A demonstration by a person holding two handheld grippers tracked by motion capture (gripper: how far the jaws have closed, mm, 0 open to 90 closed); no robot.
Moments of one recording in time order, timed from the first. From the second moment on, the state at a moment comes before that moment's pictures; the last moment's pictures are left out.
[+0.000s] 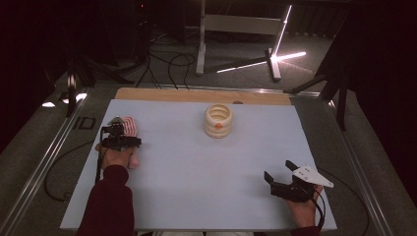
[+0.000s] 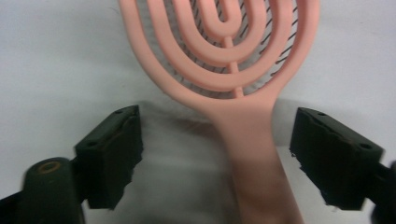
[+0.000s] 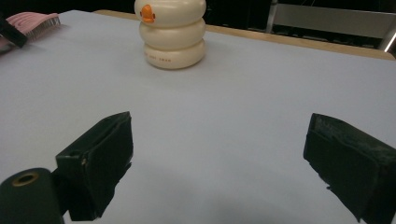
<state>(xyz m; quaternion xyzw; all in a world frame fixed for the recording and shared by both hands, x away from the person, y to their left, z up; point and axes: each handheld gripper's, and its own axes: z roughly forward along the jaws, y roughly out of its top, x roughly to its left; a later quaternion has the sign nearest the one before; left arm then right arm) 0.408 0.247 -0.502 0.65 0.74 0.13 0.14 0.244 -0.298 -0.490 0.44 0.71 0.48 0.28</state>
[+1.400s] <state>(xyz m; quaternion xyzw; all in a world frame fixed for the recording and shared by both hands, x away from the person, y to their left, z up) 0.400 0.256 -0.493 0.71 0.67 0.13 0.16 0.246 -0.298 -0.492 0.44 0.71 0.47 0.28</state>
